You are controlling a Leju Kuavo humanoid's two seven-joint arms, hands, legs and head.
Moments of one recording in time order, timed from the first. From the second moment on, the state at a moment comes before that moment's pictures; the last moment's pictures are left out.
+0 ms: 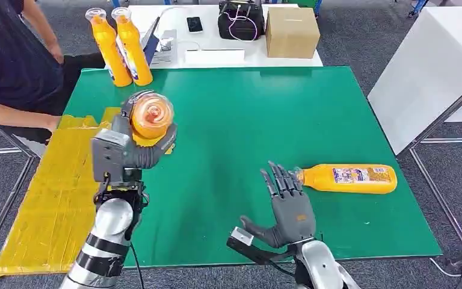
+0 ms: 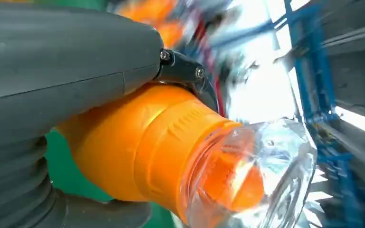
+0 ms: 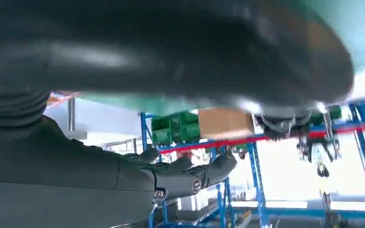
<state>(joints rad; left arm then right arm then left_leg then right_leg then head) -0.32 -0.14 -0.30 -1.53 -0.46 0.37 -0.15 0.02 -0.17 0.61 -1.71 1.21 -0.20 0.28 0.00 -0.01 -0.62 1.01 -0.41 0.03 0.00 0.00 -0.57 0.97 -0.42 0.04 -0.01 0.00</state>
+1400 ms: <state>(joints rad) -0.48 0.02 -0.35 -0.93 -1.15 -0.06 0.27 0.31 -0.39 -0.23 -2.02 0.69 0.14 0.13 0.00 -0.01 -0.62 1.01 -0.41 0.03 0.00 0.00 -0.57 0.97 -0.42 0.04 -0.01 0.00</state>
